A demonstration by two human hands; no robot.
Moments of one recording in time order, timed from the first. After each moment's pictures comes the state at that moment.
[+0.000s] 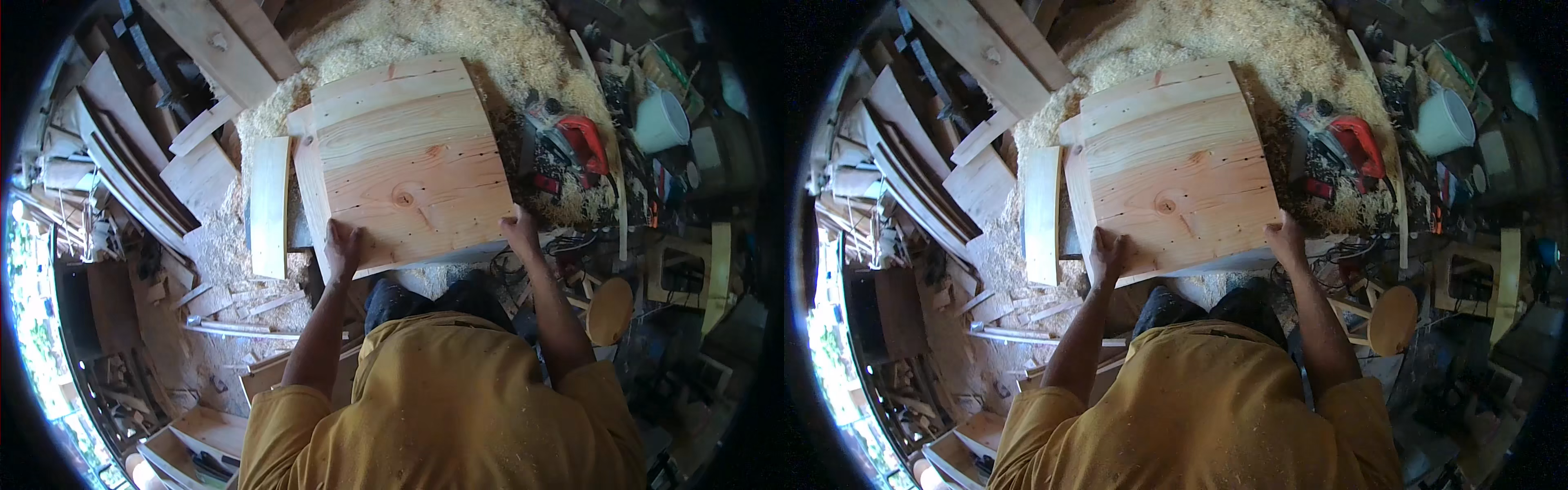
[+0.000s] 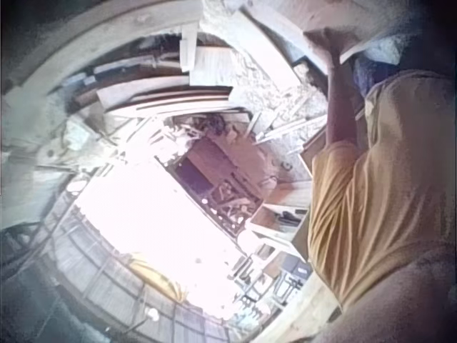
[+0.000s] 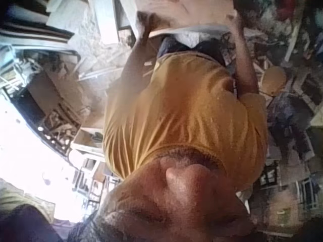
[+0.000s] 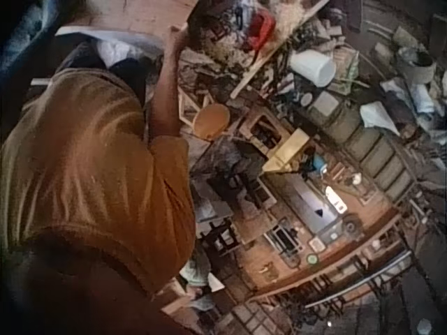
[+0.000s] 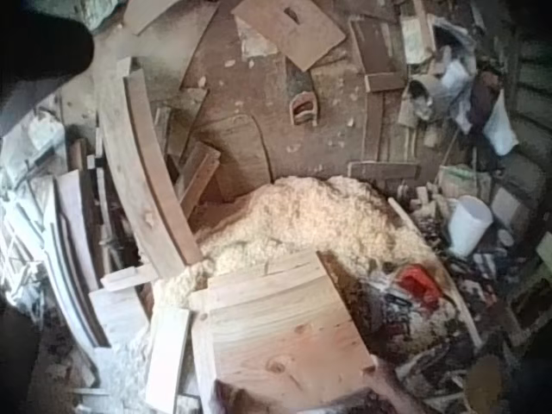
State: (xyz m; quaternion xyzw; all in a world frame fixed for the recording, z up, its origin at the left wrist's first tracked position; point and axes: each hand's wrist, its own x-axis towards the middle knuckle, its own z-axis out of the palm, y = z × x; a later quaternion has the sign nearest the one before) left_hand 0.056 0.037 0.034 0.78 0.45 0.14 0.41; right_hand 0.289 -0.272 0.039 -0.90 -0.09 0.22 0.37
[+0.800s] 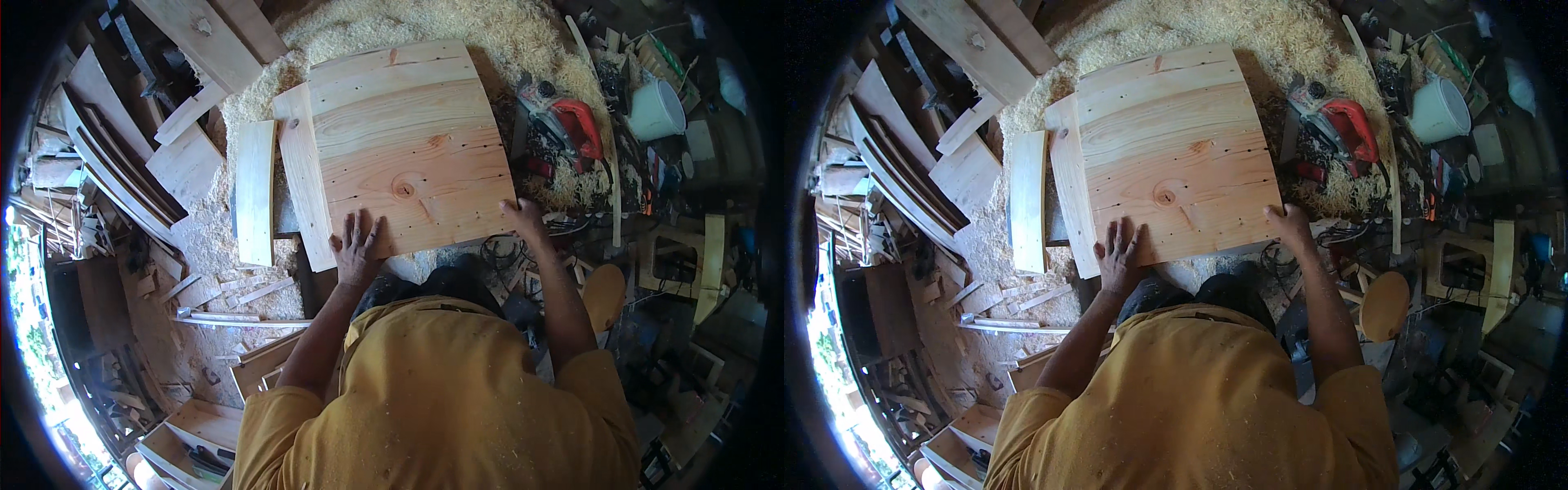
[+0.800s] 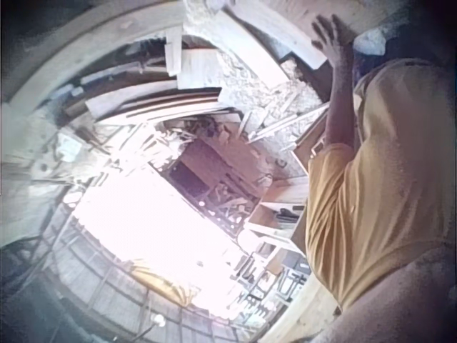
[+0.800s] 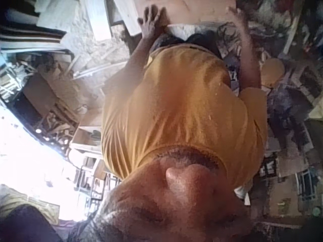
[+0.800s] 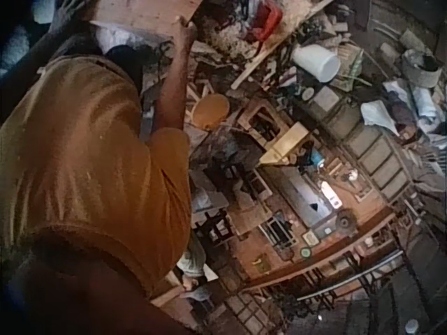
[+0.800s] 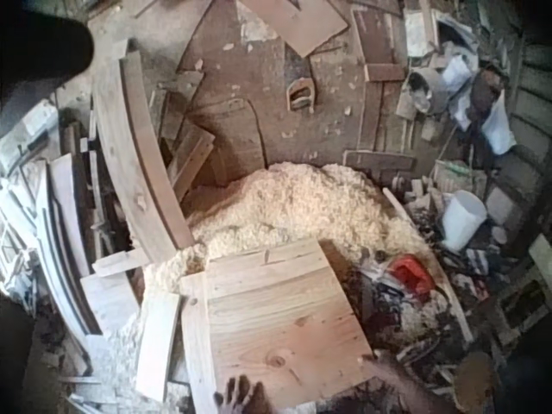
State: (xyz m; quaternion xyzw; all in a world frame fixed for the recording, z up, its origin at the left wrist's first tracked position) left_hand 0.035 -0.023 0.047 0.98 0.19 0.01 0.11; right_hand 0.295 -0.290 0.064 -0.86 -0.01 0.35 0.38
